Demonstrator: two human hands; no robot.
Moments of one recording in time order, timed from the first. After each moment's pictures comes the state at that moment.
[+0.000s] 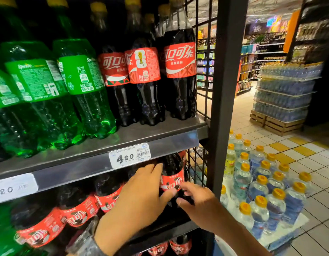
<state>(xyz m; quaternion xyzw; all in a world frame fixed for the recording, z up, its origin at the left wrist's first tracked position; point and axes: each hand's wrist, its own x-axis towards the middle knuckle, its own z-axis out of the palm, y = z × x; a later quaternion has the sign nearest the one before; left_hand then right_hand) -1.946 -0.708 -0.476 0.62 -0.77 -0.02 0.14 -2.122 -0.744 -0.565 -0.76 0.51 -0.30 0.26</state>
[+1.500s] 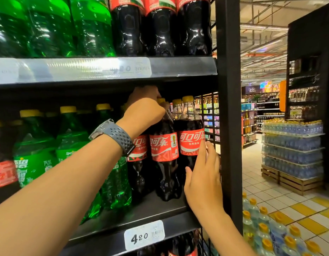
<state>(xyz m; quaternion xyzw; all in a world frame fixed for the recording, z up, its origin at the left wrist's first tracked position) -1.955 -0.812 -0.167 0.62 -0.66 0.19 0.37 -2.078 -0.807 -0.365 -0.64 0.54 -0.53 -0.13</state>
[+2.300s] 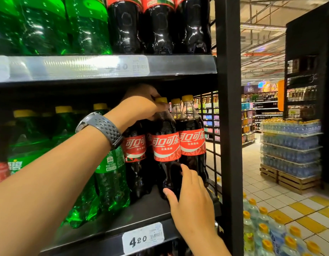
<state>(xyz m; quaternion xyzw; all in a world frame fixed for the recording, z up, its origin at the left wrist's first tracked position) -1.941 -0.820 -0.161 0.56 -0.74 -0.02 0.39 -2.059 -0.784 -0.390 -0.70 0.53 -0.48 -0.03</state>
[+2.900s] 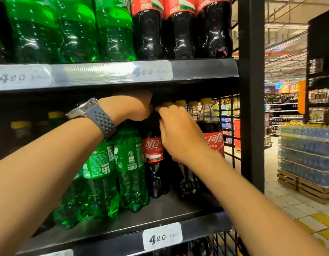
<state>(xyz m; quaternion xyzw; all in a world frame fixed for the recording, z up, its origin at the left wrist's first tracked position) -1.886 -0.811 -0.142 0.63 -0.70 0.33 0.10 -2.022 -0.793 -0.231 -0.79 0.37 -0.44 -0.20</state>
